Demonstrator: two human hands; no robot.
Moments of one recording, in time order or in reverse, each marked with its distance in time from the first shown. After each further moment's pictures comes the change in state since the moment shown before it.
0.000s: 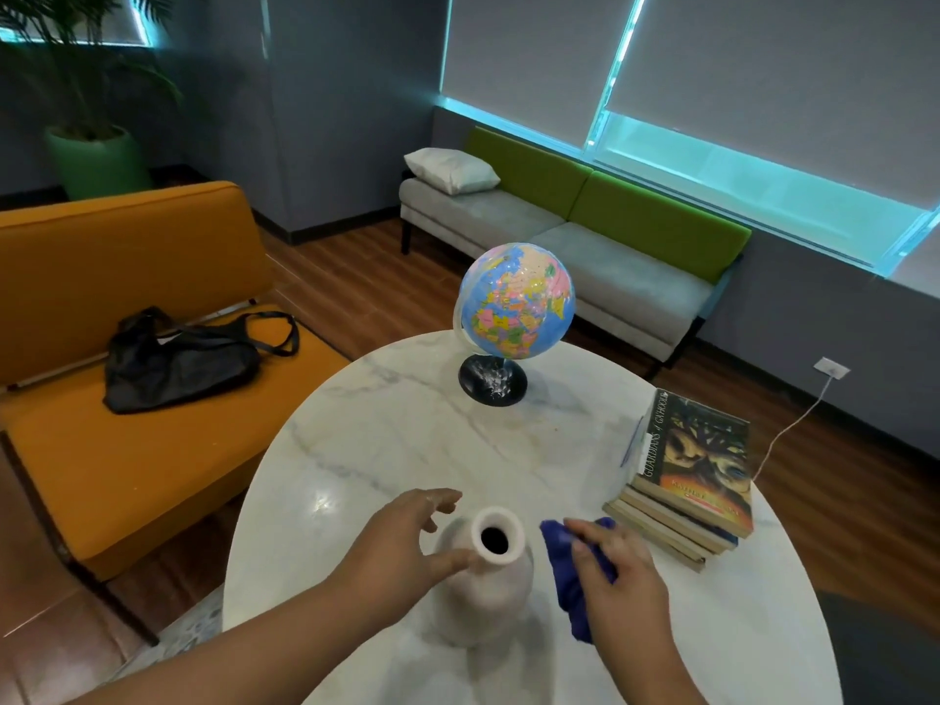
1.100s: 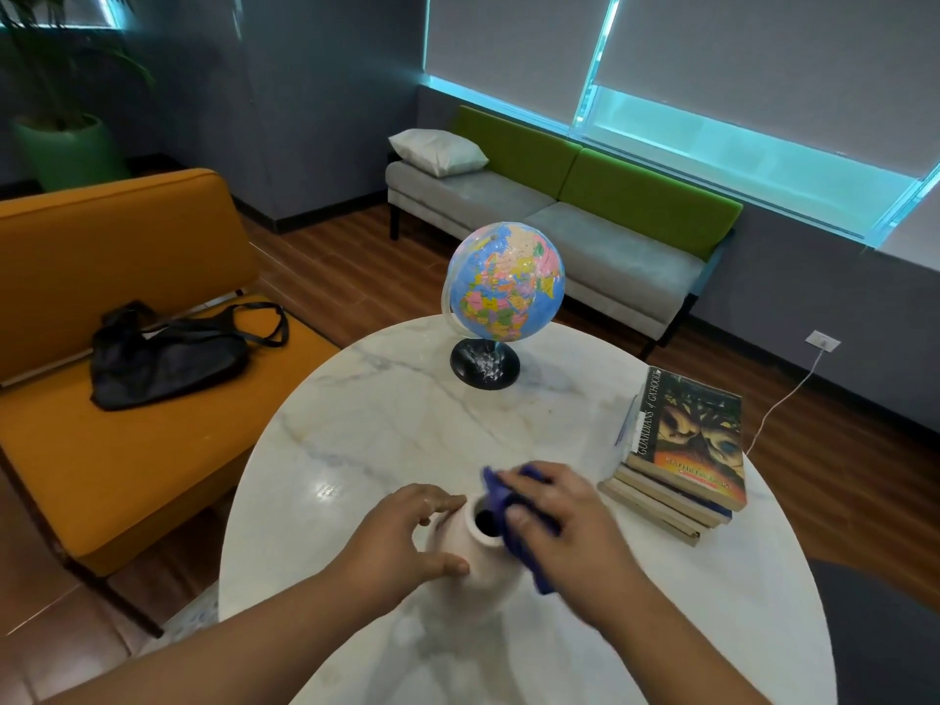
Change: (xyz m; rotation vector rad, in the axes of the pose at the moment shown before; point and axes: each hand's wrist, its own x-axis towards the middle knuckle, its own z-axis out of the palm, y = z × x) left_hand 0.010 -0.017 0.011 -0.023 -0.079 0.036; right_hand 0.014 -0.028 0.010 -0.327 -0.269 -0.336
